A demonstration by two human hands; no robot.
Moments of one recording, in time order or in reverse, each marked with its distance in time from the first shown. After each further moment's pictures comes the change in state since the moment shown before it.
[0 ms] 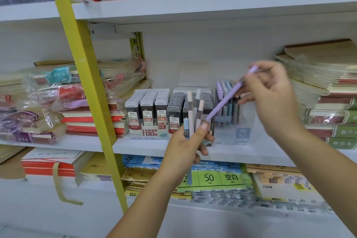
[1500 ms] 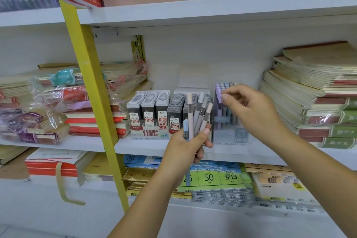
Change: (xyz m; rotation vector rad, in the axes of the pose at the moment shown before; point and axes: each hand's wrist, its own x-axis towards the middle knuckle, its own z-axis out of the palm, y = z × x) left_hand -0.003 -0.002 -0.002 -0.021 -0.014 -0.004; right_hand -0.006 0.023 0.001 -0.487 -0.201 -0.039
